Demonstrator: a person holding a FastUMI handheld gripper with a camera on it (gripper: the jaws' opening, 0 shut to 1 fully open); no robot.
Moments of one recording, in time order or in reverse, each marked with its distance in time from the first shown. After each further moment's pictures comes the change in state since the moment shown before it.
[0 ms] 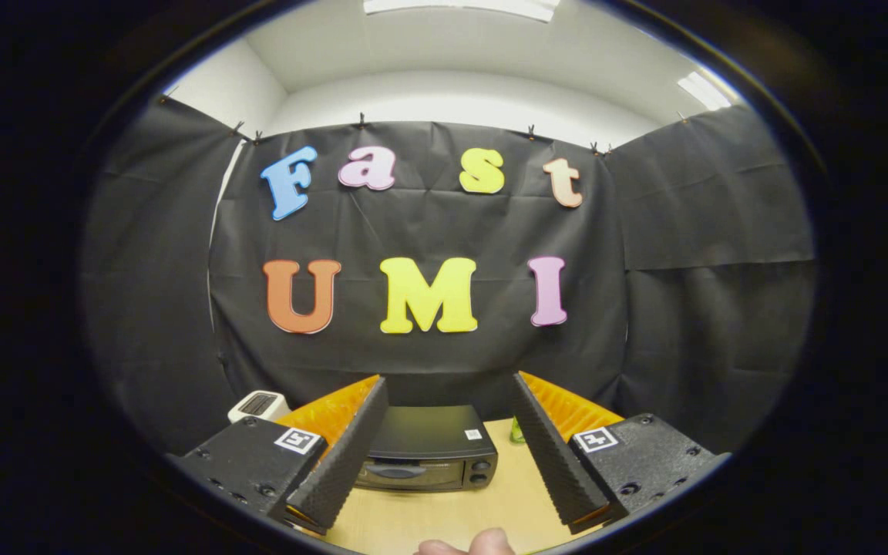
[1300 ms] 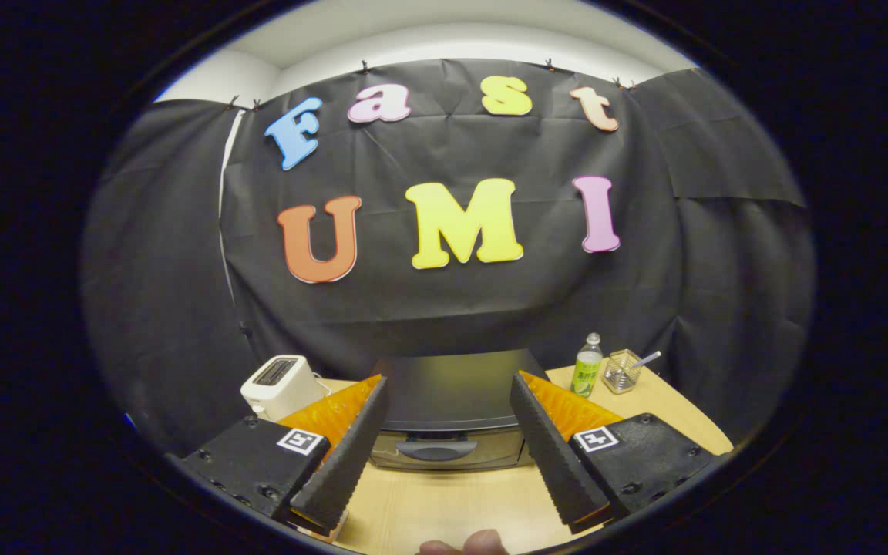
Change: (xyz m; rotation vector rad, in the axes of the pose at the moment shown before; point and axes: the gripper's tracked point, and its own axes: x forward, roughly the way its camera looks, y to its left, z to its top) arm 0.105 0.057 -0.133 0.050 0.243 0.151
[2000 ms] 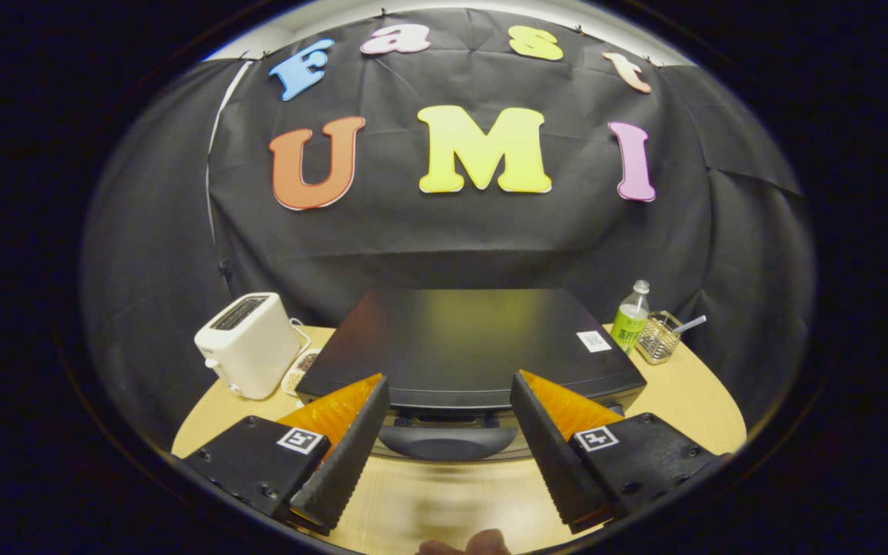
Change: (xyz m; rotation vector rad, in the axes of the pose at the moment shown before) arm 0.110 0.011 -0.107 -0.053 0.190 -0.024
